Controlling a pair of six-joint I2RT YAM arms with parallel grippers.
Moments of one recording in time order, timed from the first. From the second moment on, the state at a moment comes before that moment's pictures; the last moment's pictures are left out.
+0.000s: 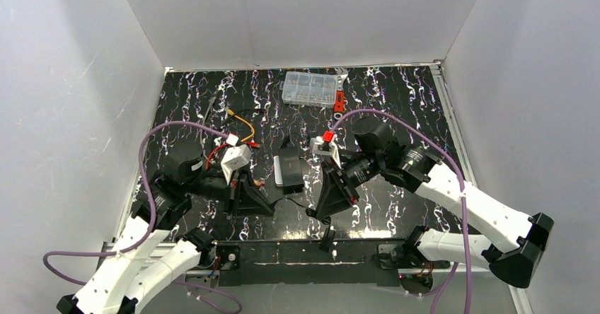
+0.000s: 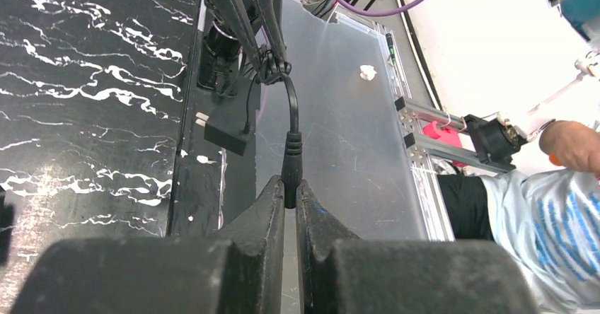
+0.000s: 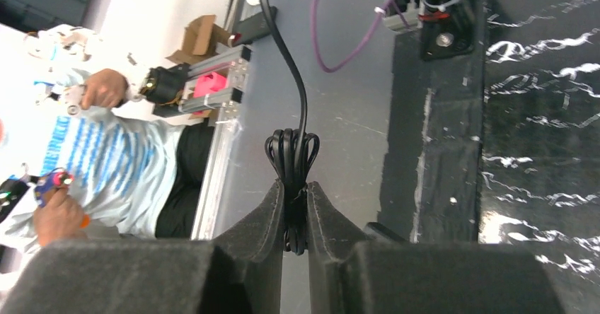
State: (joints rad) left arm -0.58 0.65 0.91 -0.61 1.14 -0.20; right arm 0.90 1.08 1.09 -0.57 -1.13 0.22
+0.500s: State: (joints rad) left arm -0.58 0.81 0.91 -0.65 1.10 -0.27; right arm 0.91 1.10 1.19 -0.71 -0.89 0.02
